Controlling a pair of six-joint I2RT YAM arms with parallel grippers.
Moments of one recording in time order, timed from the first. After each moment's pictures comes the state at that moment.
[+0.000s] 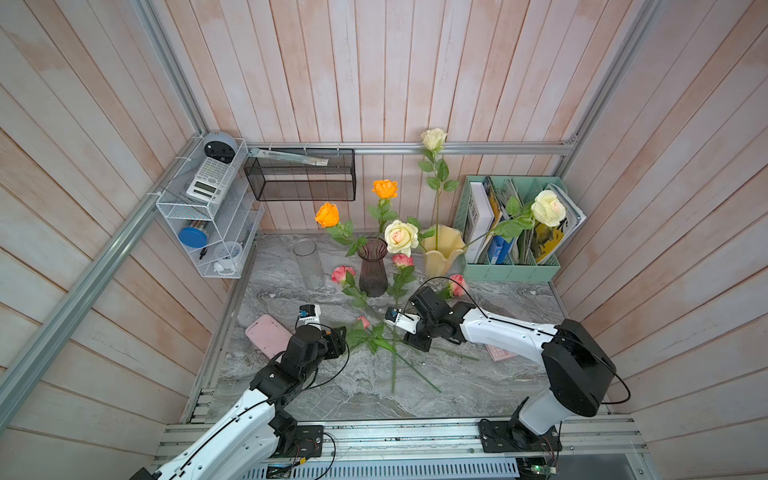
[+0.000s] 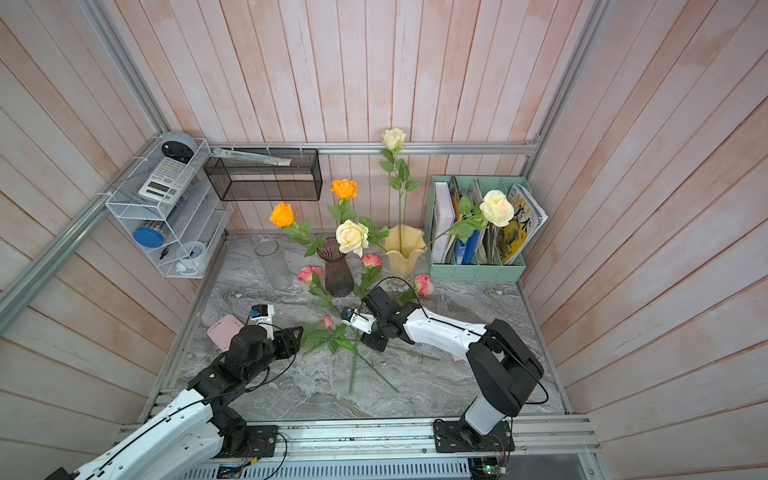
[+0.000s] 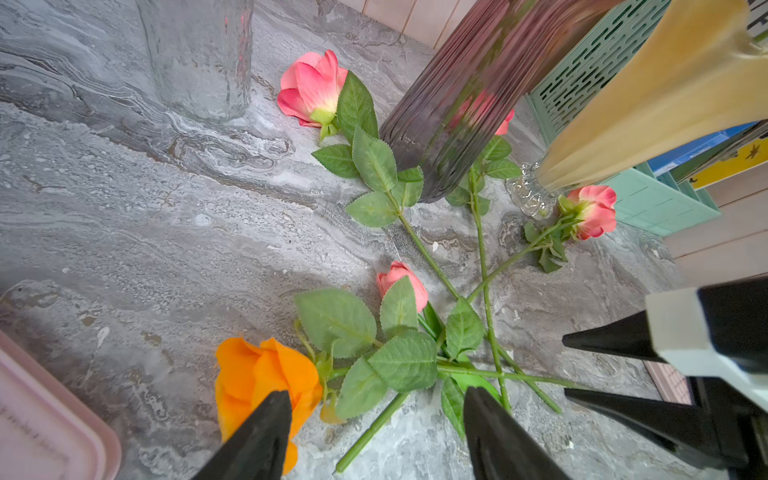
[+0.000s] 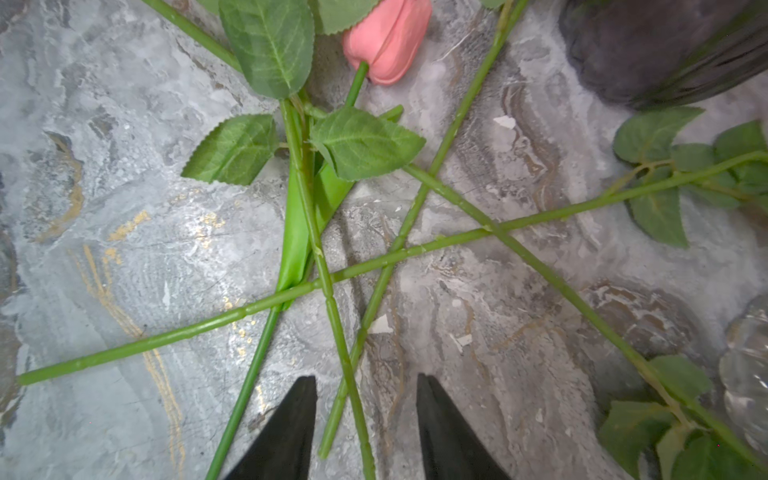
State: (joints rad) left arm -0.55 0.71 0.37 -0.23 -0.14 -0.59; right arm 0.81 1.63 1.00 -0.46 -0.15 -0.42
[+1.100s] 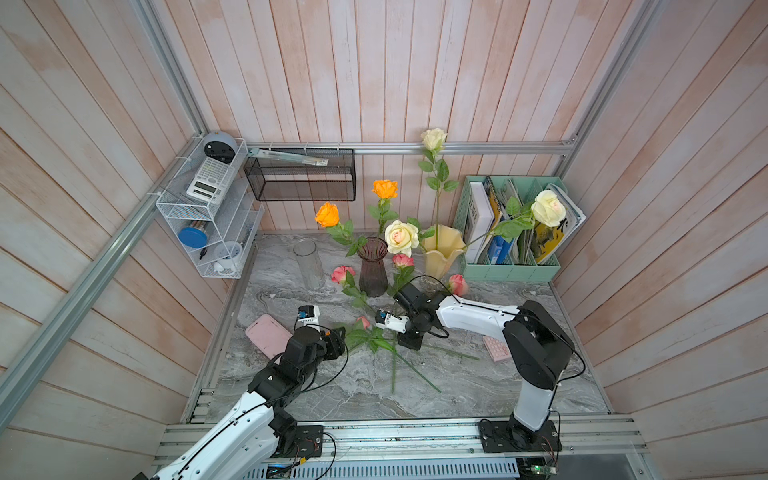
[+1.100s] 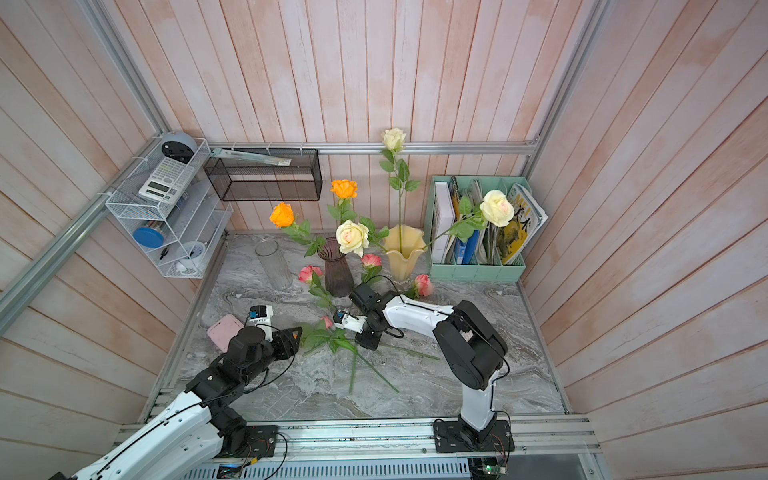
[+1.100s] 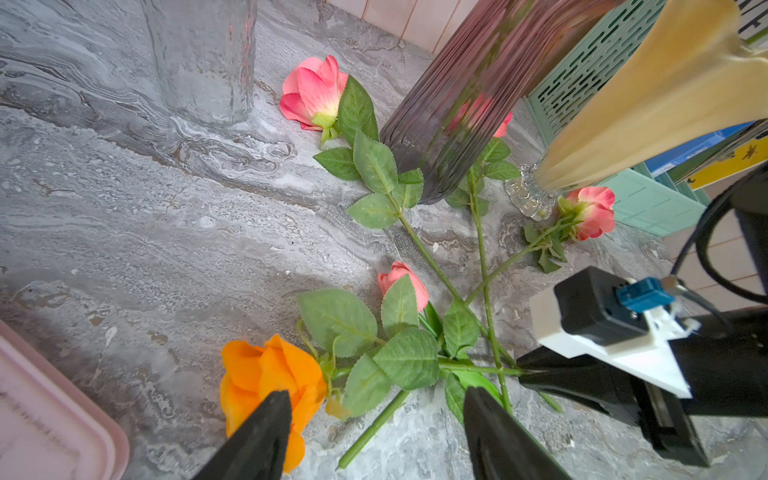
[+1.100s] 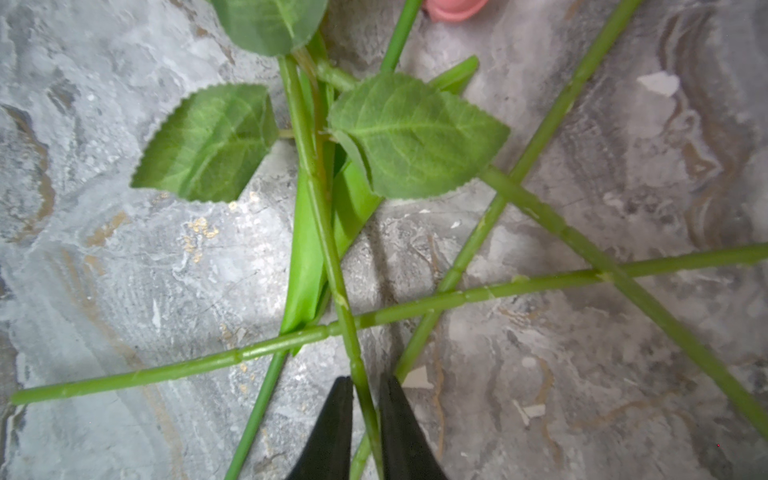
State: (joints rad) left arm -0.55 0.68 0.36 -0.25 -0.14 -0.59; right arm 0.82 1.85 1.19 -0.64 -0.21 -0.44
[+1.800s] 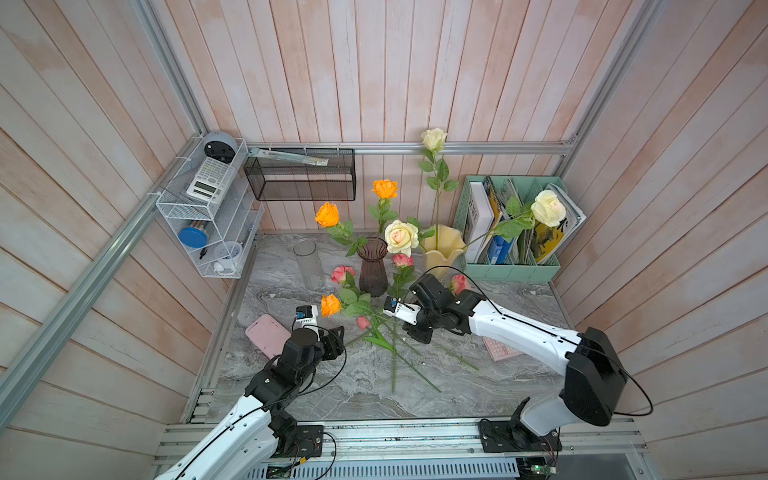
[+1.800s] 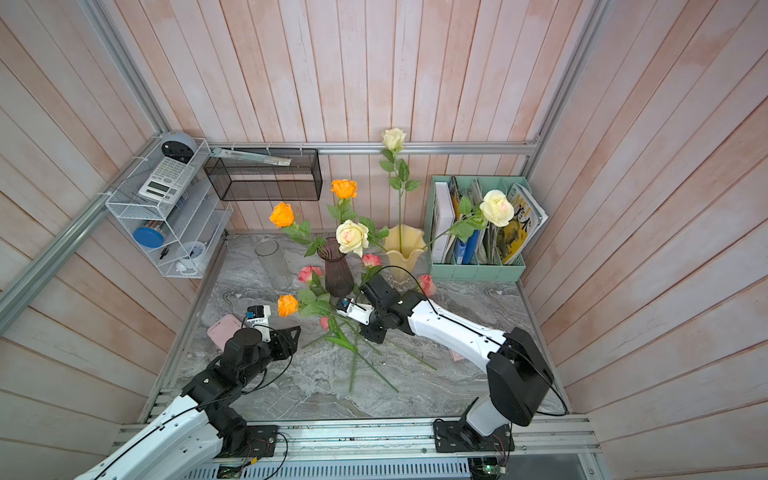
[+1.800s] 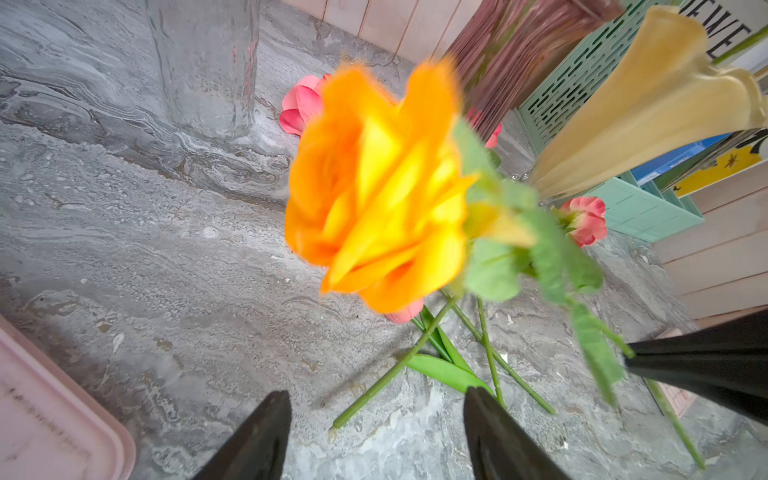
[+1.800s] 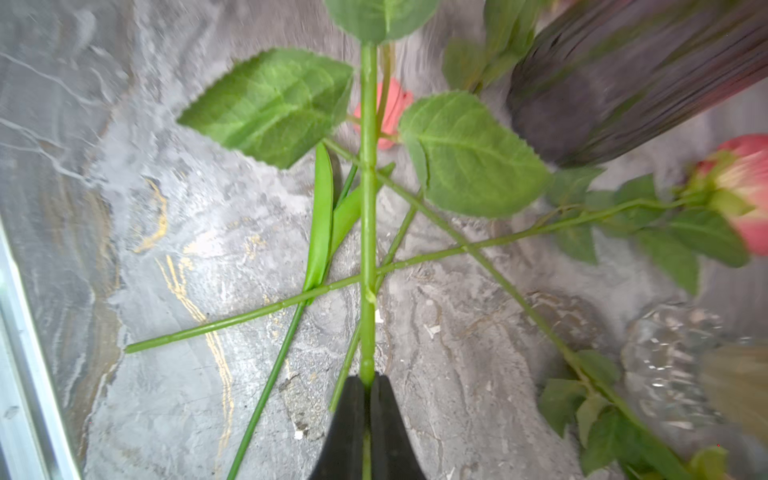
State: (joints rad) left arm -0.54 0.62 0.36 -0.27 -0.14 -0.58; right arm 0.83 1.50 1.14 -0.64 -0.16 -0.42
